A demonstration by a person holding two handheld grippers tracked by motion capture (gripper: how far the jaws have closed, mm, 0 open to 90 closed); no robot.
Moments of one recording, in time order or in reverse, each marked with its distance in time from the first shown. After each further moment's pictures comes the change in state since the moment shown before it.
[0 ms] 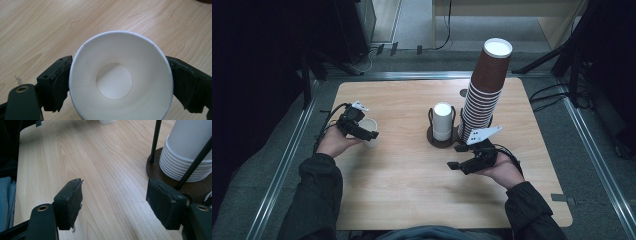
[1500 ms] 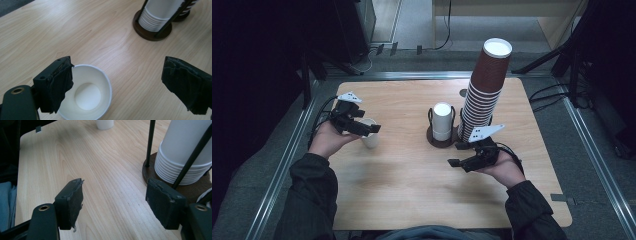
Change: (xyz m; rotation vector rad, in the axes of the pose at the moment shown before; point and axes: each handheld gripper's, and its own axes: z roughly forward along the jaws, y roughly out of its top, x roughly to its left) left arm -0.027 0.020 -0.061 -0.180 -0.126 0.001; right arm -0.001 0.004 -0.008 -0.026 -0.016 0.008
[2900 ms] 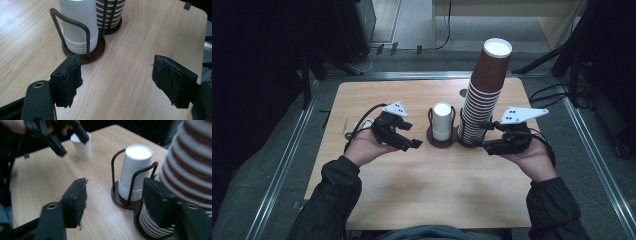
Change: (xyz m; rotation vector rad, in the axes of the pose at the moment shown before) left arm -0.097 0.039 0.040 0.000 -0.240 0.187; right arm 0.010 0.042 -0.097 -0.152 -0.178 -0.024
